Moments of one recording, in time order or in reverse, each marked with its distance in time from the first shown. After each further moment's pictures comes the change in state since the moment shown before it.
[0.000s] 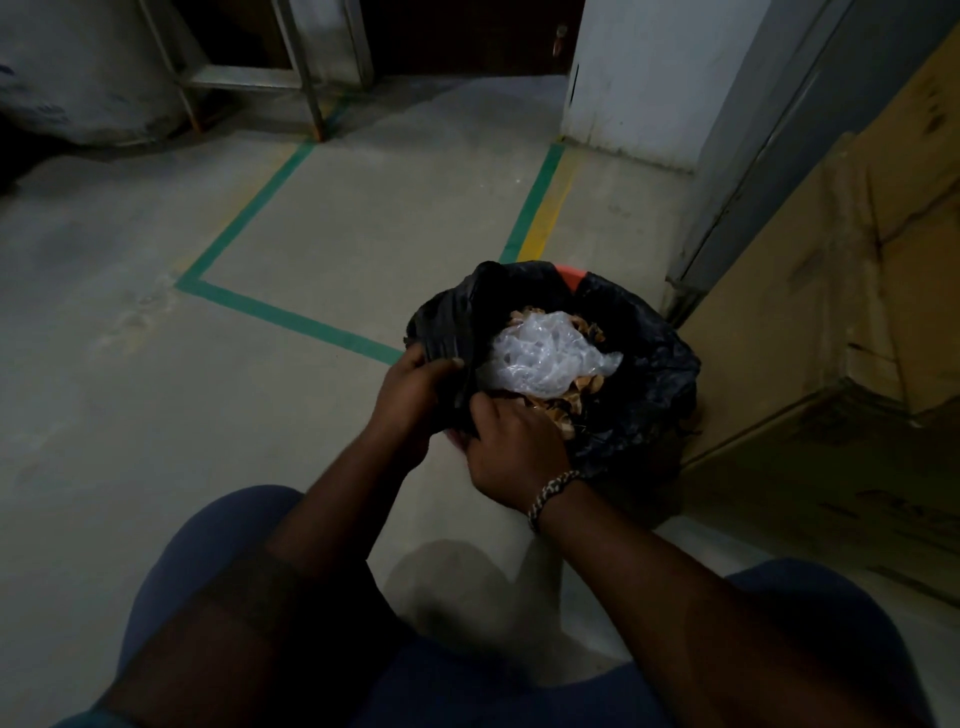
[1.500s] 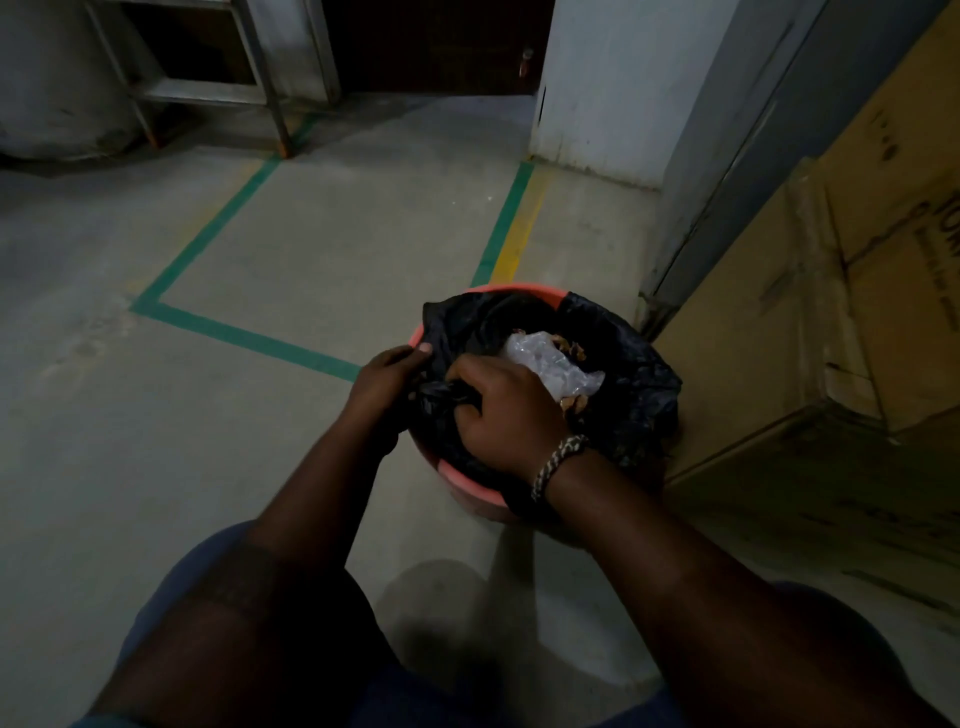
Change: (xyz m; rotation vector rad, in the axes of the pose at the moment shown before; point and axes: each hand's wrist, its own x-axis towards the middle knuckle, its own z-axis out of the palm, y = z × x) left_hand 0.068 0.012 -0.014 0.141 -0.050 -0.059; right_hand 0.055 0.001 -0.059 0.396 0.005 0.072
